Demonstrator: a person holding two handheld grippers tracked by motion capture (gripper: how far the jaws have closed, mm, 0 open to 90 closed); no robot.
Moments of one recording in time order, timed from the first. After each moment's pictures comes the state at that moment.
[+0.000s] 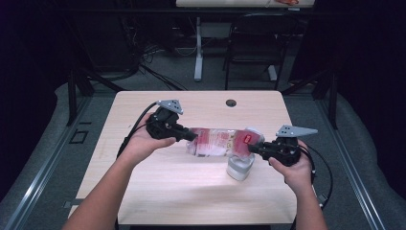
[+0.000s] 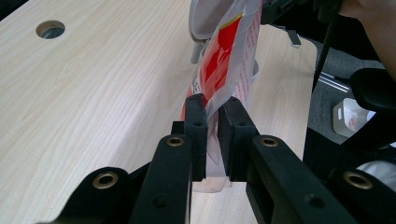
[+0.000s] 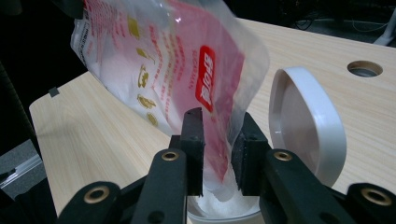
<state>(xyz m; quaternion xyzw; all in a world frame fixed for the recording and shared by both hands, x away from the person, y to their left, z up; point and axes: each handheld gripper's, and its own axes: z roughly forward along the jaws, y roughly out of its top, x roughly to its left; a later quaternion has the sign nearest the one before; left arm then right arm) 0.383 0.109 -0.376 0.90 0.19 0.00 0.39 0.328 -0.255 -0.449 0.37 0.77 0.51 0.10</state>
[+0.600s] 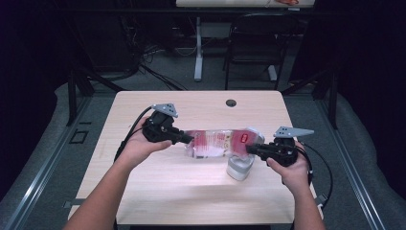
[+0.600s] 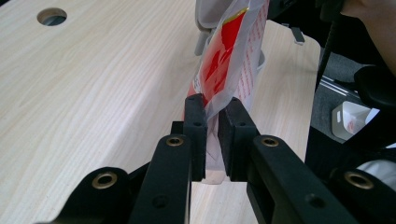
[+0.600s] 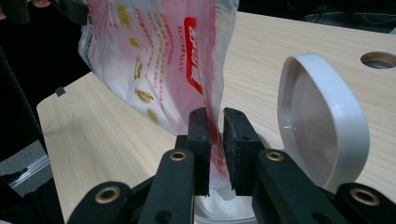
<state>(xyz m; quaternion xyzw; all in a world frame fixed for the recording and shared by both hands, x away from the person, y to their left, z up) 0.382 0.120 -0.392 0.90 0.20 0.00 0.39 0.331 -0.252 -0.459 0.37 0.77 0.52 0.08</state>
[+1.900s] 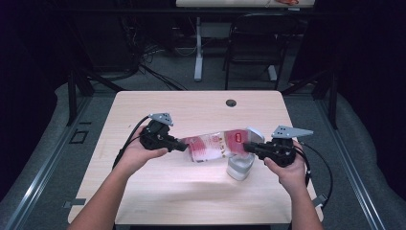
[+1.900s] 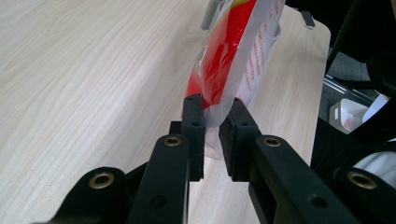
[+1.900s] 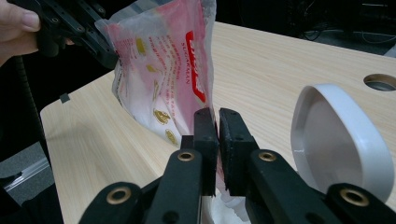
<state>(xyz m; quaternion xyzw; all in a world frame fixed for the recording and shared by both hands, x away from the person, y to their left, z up) 0.382 0.136 -0.426 0.90 0.22 -0.02 0.38 0.325 -0.241 -0.449 0.35 0.76 0.53 0.10</state>
